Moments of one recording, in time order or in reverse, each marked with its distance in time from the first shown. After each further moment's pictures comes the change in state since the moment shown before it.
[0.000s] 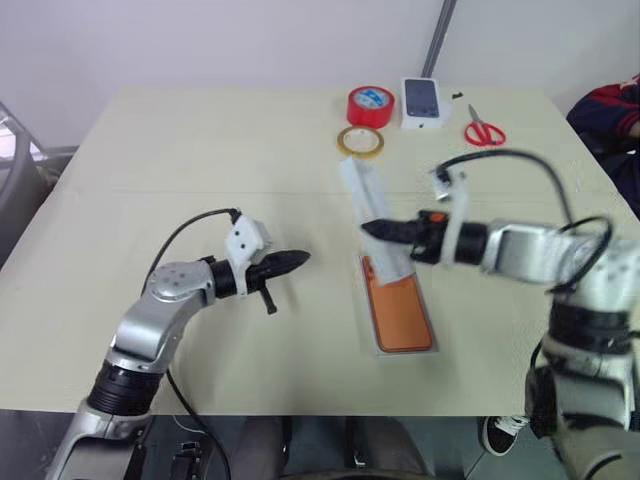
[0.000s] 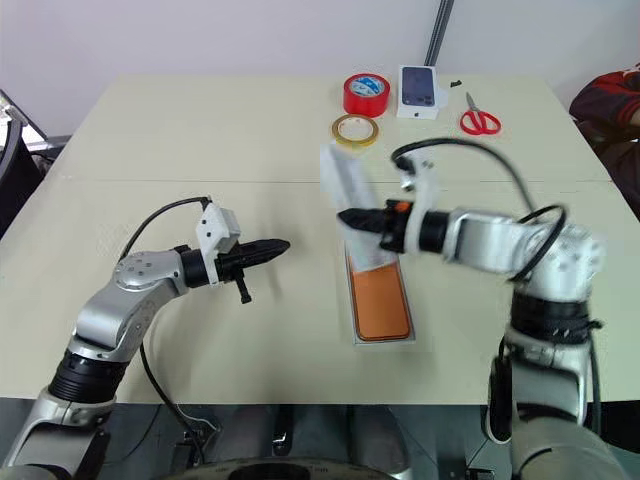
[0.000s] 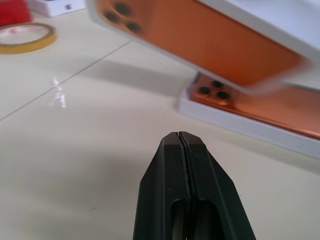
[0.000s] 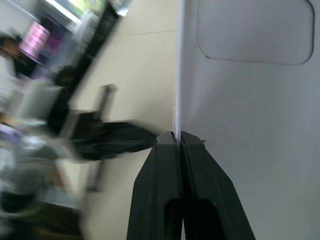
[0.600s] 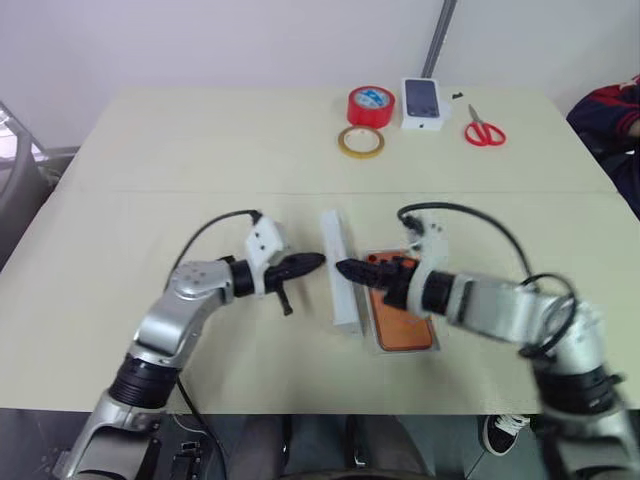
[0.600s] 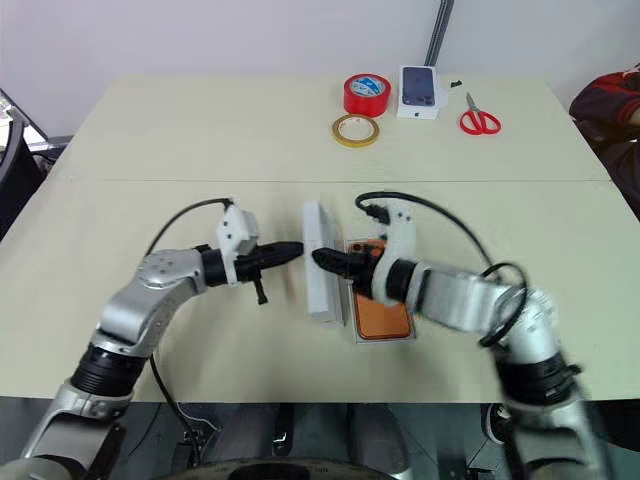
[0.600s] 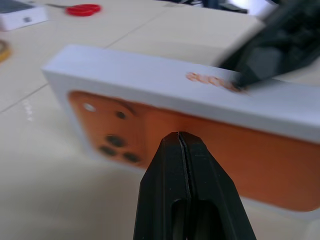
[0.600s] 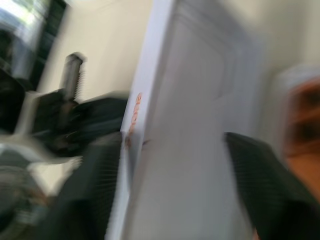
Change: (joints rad) left arm -0.030 -0.099 -0.137 -0.014 0.042 -0.019 -0.010; right arm 0.027 -0.432 0.144 -0.107 0.055 -0.084 -0.069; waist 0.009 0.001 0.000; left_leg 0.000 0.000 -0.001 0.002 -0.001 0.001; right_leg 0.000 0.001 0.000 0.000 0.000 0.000
